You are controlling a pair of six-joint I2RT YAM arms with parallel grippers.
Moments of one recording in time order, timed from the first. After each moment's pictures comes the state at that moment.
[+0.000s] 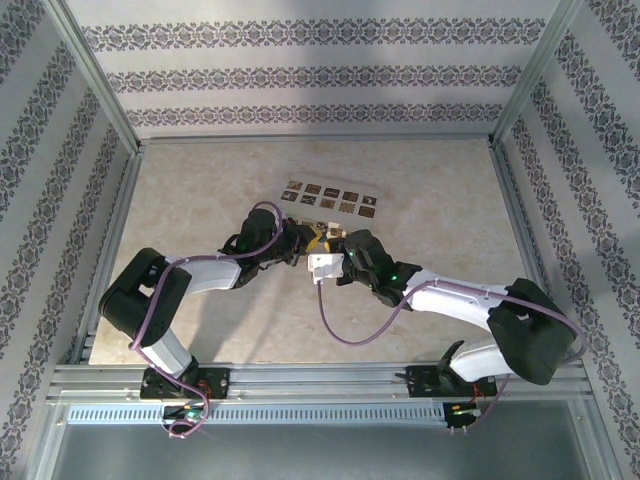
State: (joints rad) left arm -0.52 1.65 0.71 0.53 0.43 -1.51; right arm 0.80 1.38 0.66 0.15 0.07 -1.00
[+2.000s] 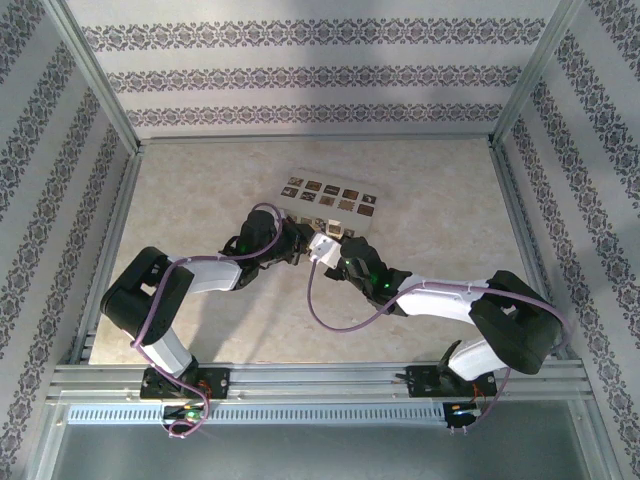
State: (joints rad) left arm -0.53 1.66 0.70 0.60 0.40 -1.58; right arm 0.85 1.46 0.60 0.42 0.25 -0.47
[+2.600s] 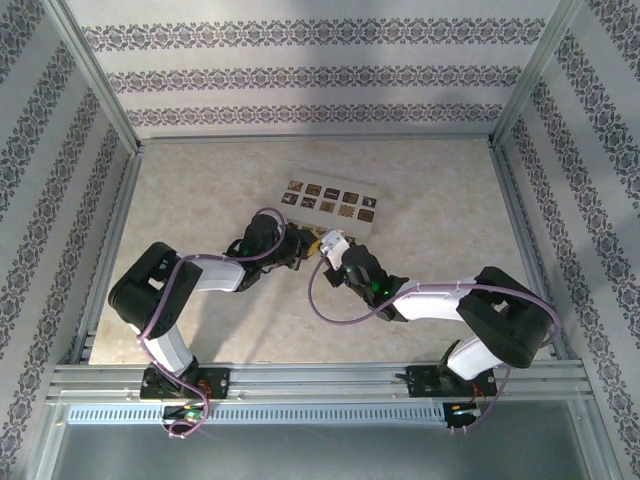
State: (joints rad) left arm -0.54 1.72 0.68 0.63 0.41 -1.58; right arm 0.86 1.52 0.53 0.53 0.25 -0.05
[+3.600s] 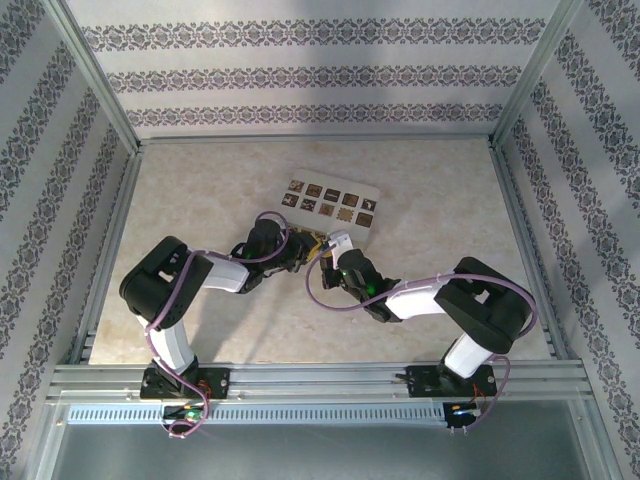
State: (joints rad) left arm -0.54 1.78 0.67 0.67 0.37 -1.50; right arm 0.86 1.63 0.52 0.64 0.21 0.31
